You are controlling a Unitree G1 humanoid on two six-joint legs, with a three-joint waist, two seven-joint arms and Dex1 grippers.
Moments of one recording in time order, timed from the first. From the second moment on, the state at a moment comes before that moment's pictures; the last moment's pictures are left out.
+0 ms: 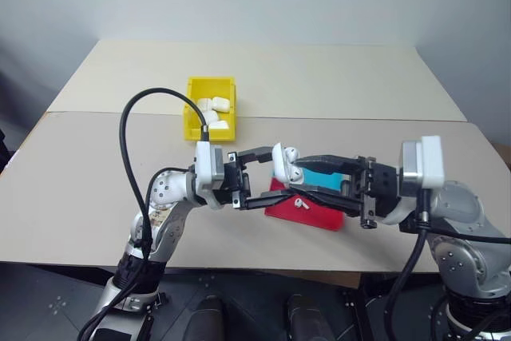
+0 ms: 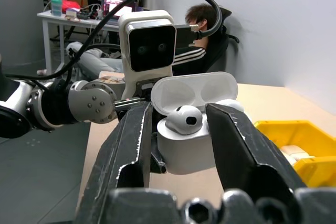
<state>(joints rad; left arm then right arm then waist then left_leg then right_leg) -0.42 0.34 -0.15 -0.22 -0.53 0.02 -1.10 -0.26 -0.58 -0.12 -0.62 0.73 0.39 0.97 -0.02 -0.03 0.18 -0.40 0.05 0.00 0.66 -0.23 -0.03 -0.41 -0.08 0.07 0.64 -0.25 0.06</state>
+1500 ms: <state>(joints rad) -0.47 0.25 -0.18 -0.03 -0.41 -0.13 -1.12 -0.87 -0.89 0.17 -0.60 0.69 0.76 0.97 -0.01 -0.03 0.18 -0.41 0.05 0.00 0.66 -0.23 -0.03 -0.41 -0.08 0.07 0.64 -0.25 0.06</state>
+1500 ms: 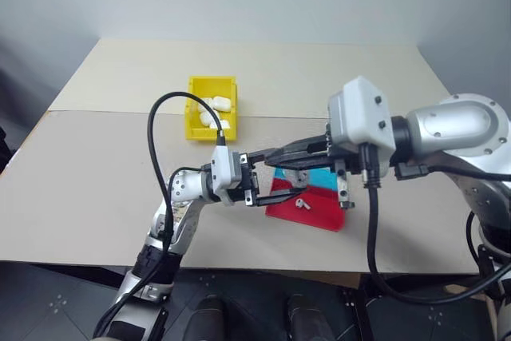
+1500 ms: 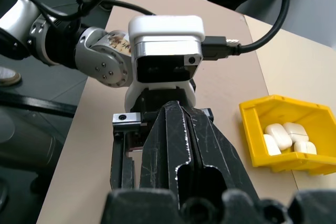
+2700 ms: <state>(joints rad) -0.56 0.30 -0.02 -0.22 -0.31 0.25 -0.63 -0.72 -0.87 -0.14 -0.52 0.71 0.77 0.84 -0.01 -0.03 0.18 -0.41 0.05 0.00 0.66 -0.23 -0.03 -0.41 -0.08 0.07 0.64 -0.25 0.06</state>
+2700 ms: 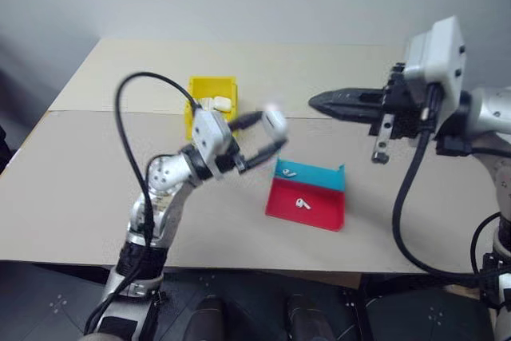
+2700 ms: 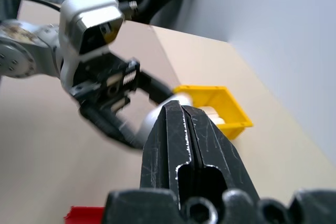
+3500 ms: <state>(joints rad) -0.85 0.20 0.12 0.42 -0.06 0.30 -0.05 -0.59 -0.85 -0.06 -0.50 0.60 0.77 0.78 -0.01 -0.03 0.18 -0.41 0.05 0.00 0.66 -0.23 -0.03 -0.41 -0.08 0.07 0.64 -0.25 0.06</state>
